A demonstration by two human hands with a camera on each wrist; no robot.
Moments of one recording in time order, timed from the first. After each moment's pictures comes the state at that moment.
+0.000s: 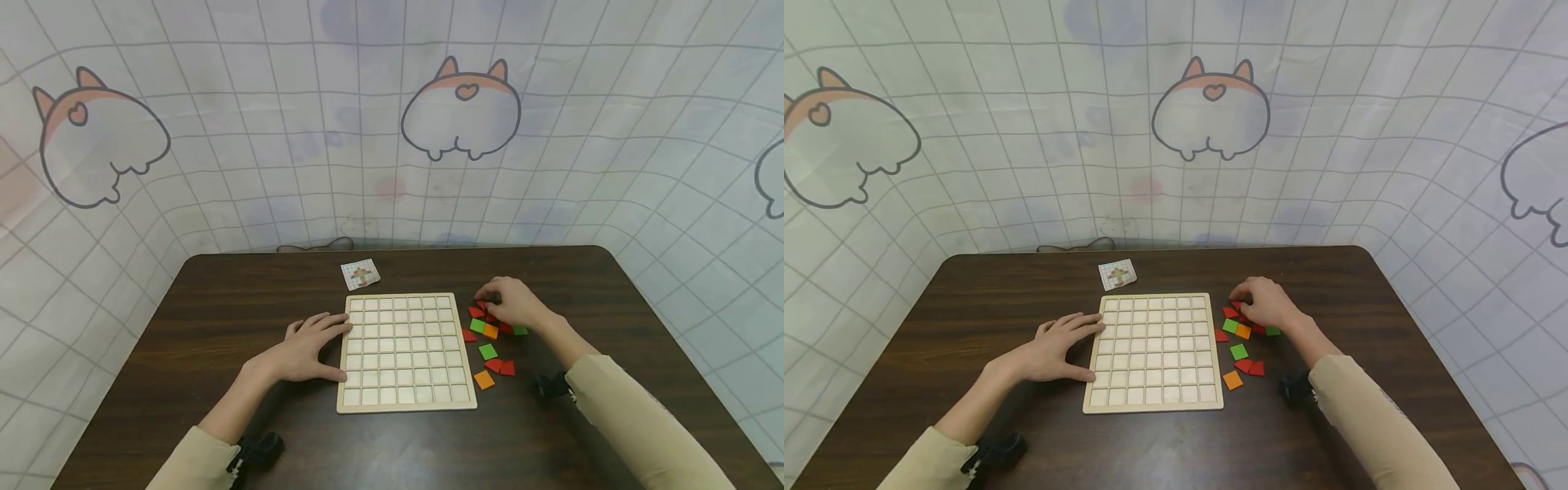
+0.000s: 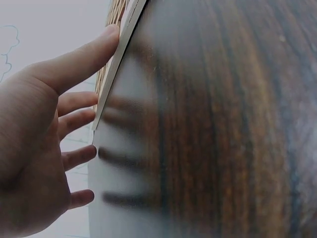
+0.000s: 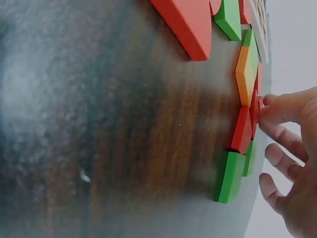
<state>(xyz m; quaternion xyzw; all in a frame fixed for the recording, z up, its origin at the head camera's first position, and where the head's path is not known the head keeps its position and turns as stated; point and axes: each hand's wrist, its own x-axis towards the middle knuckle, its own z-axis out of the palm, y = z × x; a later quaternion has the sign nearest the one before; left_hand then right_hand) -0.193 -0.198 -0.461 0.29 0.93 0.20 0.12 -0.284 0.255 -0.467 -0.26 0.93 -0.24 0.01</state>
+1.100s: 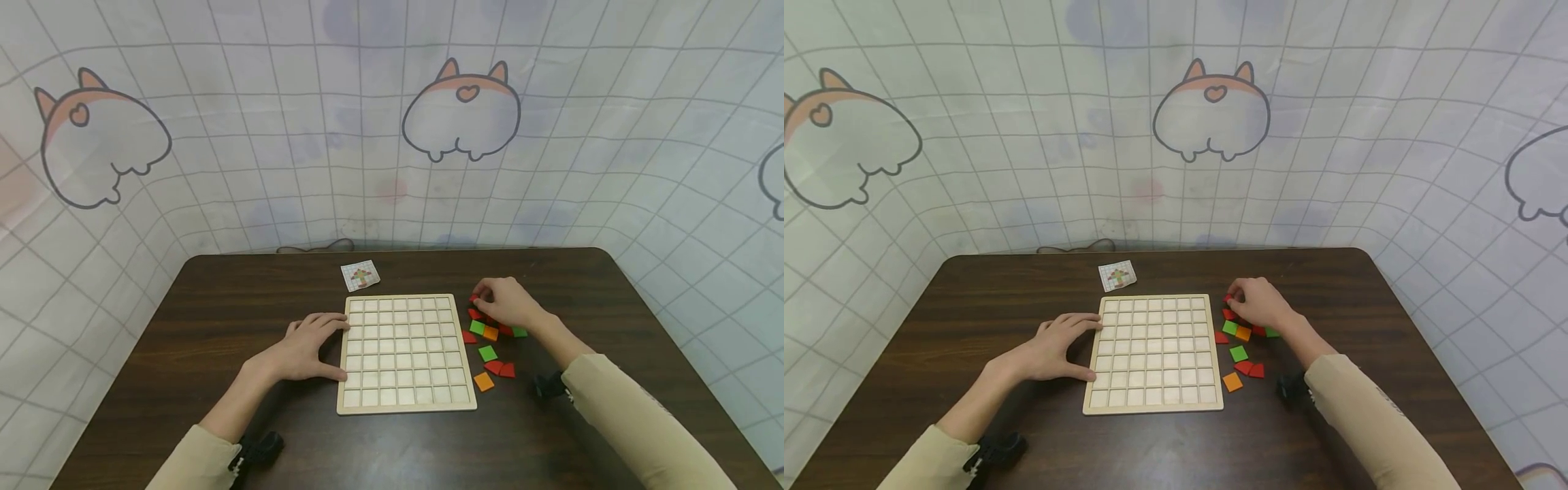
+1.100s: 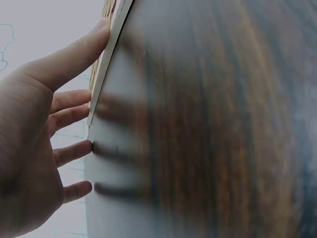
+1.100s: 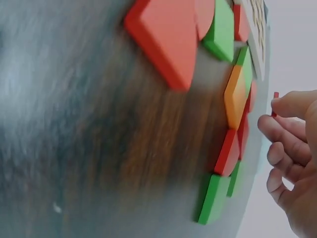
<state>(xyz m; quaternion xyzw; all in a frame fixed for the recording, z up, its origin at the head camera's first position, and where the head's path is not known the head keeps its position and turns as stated) -0.197 -0.198 -0.462 0.28 0.93 0.21 0.09 -0.283 0.240 -0.462 -0.24 0.93 -0.26 0.04</state>
